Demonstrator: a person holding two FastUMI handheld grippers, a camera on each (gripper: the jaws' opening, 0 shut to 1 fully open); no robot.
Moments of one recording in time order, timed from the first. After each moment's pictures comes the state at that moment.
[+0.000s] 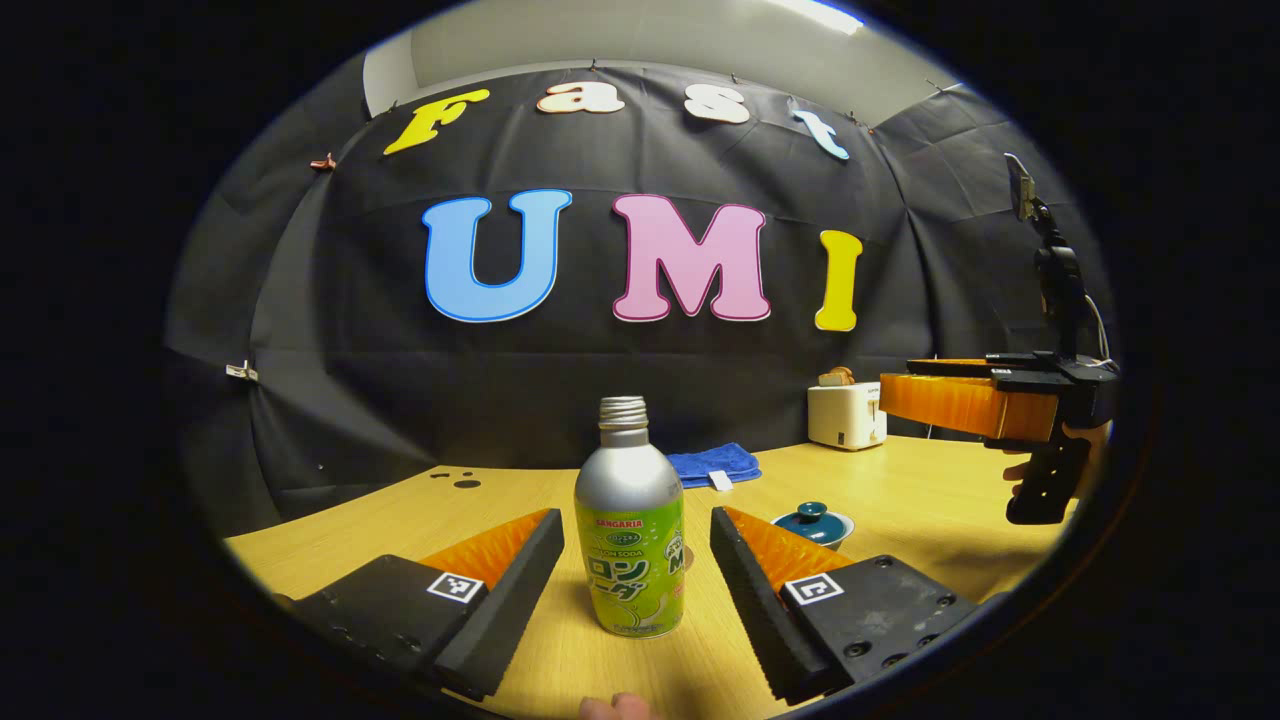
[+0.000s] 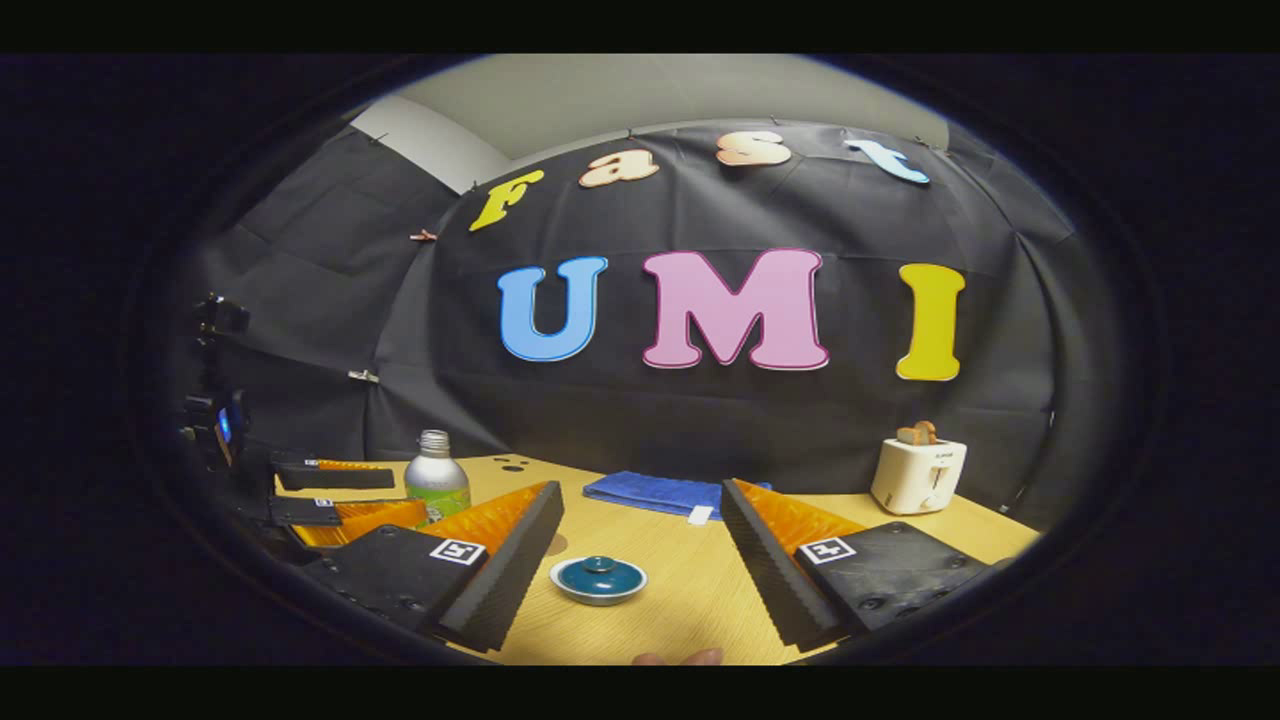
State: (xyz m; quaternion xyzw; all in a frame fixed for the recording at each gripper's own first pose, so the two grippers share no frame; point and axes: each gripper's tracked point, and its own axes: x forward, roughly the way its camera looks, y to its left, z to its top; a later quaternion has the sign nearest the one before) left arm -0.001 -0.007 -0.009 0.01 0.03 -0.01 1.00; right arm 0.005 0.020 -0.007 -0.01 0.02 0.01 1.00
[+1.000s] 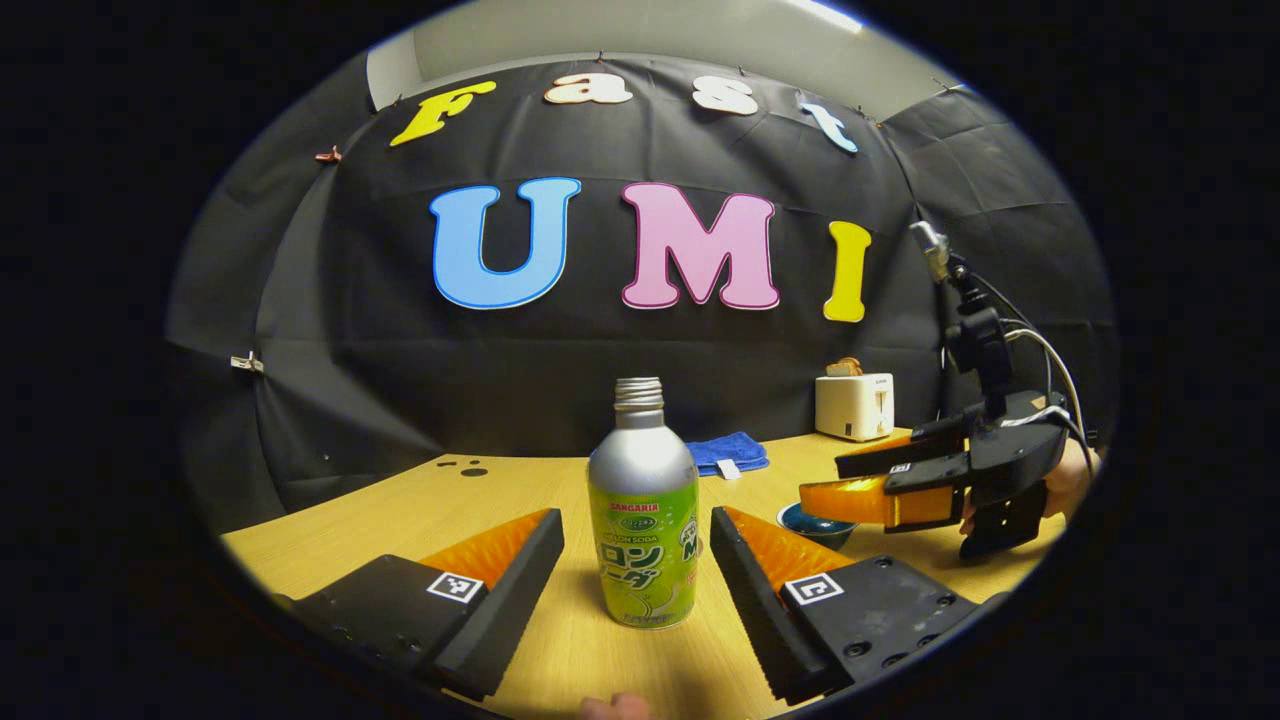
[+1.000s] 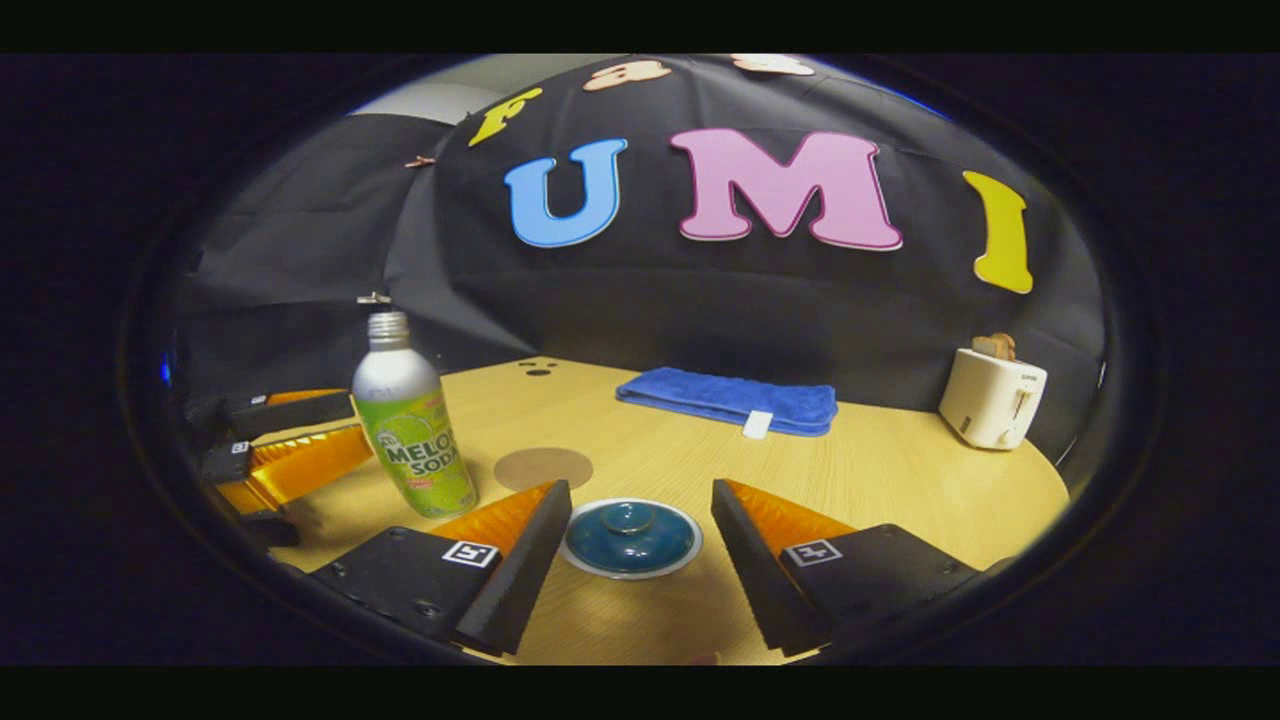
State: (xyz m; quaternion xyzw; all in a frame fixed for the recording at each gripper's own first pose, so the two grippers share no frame) left arm -0.003 0.002 -0.018 0.00 0.05 0.00 1.00; right arm 0.049 0.046 -0.132 0.01 0.22 0.07 0.97
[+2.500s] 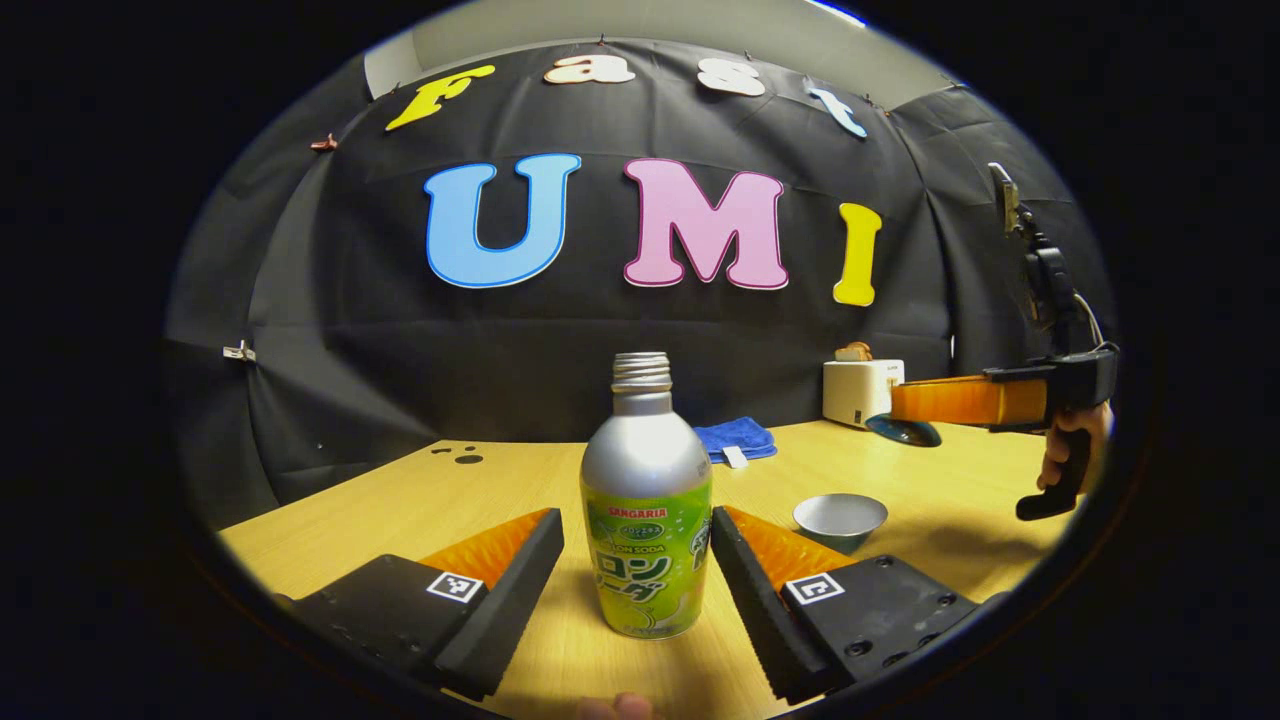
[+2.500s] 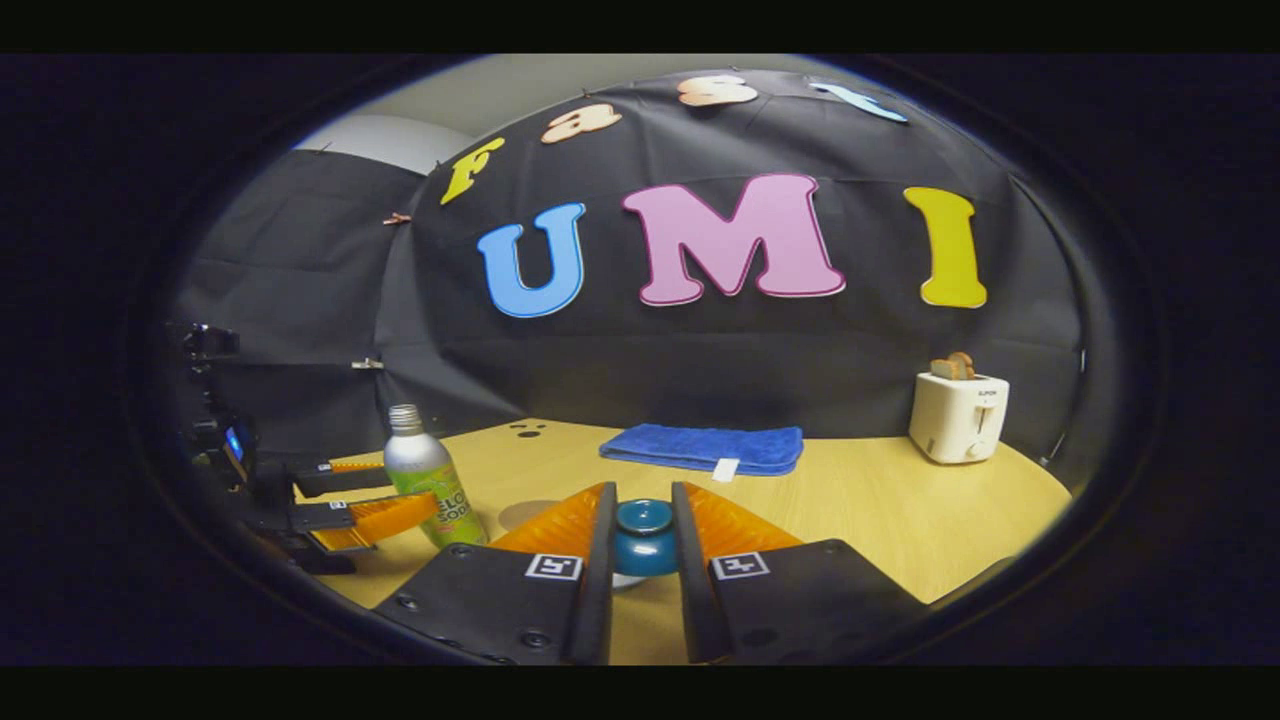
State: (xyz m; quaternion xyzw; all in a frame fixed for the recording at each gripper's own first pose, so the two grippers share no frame) left arm 0.030 0.006 -0.035 0.00 0.08 0.01 1.00; right arm 0.030 0.001 -0.050 0.06 0.12 0.04 0.99
